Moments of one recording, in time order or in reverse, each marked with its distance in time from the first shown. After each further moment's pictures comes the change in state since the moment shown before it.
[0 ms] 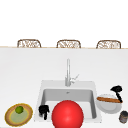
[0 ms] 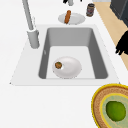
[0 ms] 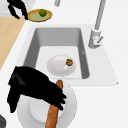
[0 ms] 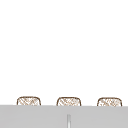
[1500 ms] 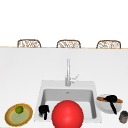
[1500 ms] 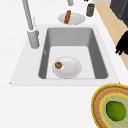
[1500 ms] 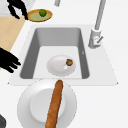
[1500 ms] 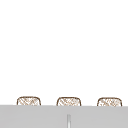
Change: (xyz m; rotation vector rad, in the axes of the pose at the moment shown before) left hand 0.000 0.000 0.000 0.000 0.000 0.000; right hand 0.097 0.021 0.158 0.009 -0.081 -0.062
